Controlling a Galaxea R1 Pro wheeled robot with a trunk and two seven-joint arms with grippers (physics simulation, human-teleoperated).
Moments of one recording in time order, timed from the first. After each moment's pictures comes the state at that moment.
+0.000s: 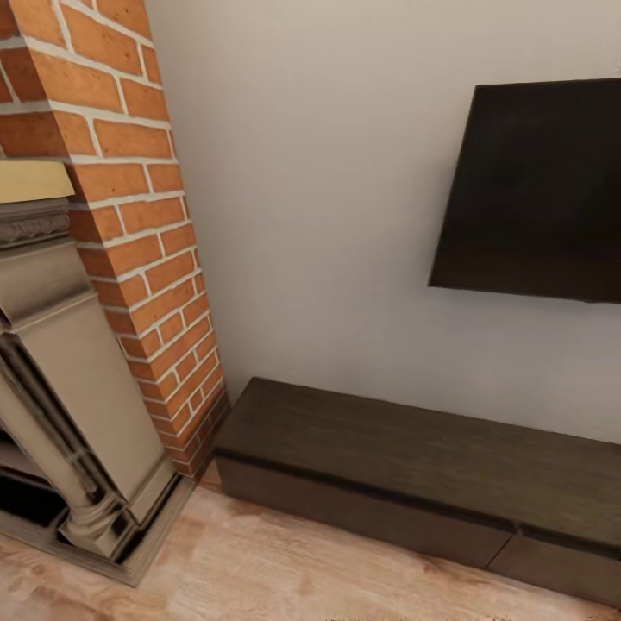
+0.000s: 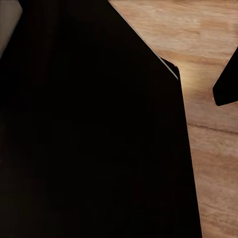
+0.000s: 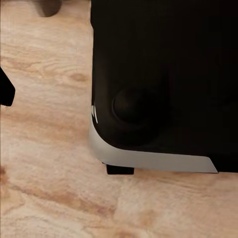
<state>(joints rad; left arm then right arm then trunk) 0.01 -0.02 0.00 -0.05 0.00 -0.01 -0.01 -0.07 -0.03 0.00 -0.05 0.00 -0.20 0.01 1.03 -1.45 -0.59</state>
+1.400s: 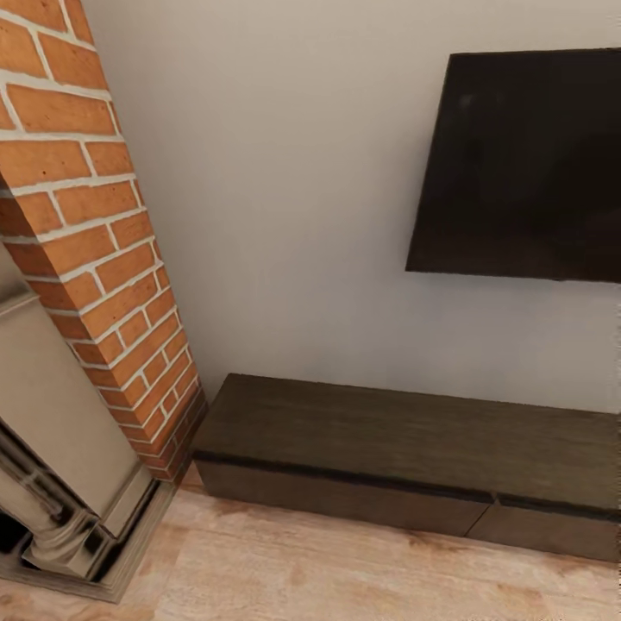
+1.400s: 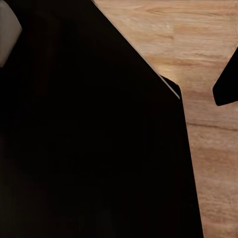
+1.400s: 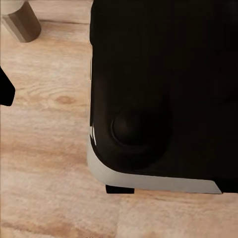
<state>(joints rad) 0.01 -0.02 0.00 -0.05 0.00 -0.01 -0.01 -0.07 -0.03 0.00 -0.05 0.00 -0.20 0.01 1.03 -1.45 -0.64</state>
